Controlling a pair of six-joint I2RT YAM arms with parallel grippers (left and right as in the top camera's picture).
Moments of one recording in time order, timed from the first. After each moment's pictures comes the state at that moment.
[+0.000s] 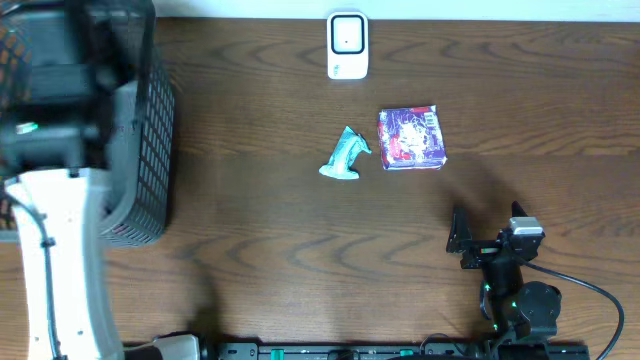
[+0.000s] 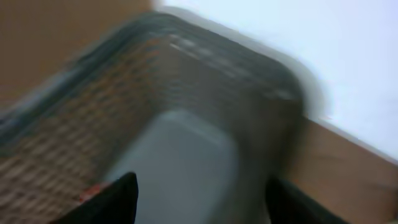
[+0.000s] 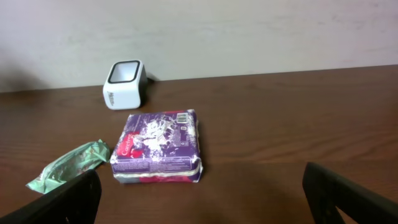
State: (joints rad) left arm 0.16 1.46 1.77 -0.98 -0.37 -0.31; right arm 0.03 0.01 0.02 -0.09 -0.05 0.10
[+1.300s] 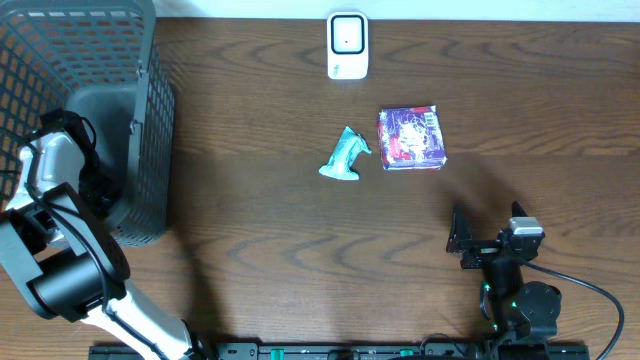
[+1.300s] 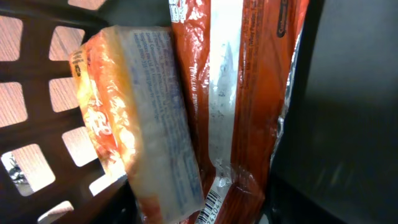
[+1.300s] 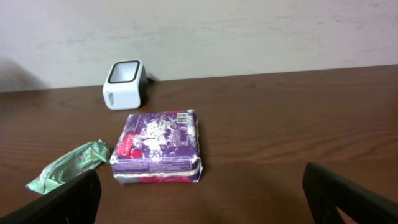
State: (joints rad) left arm 0.50 1.95 1.34 -1.02 -0.38 -0.58; right arm 0.03 0.01 0.02 -0.09 -0.05 0.10
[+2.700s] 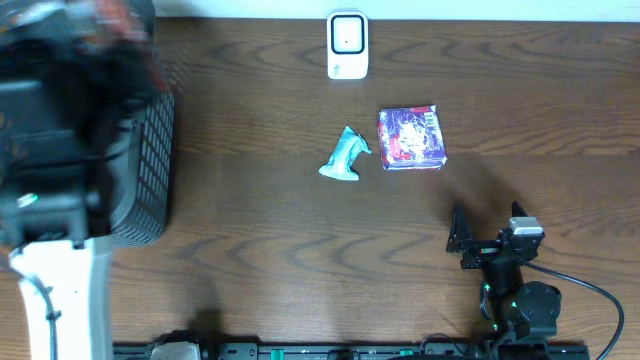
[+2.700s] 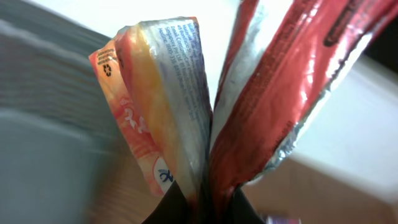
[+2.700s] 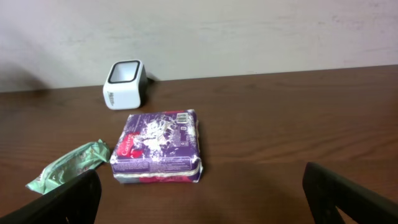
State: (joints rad) left arm 0.00 1.26 1.55 -0.72 0.15 -0.42; right arm 0.03 0.01 0.02 -0.09 -0.05 0.10
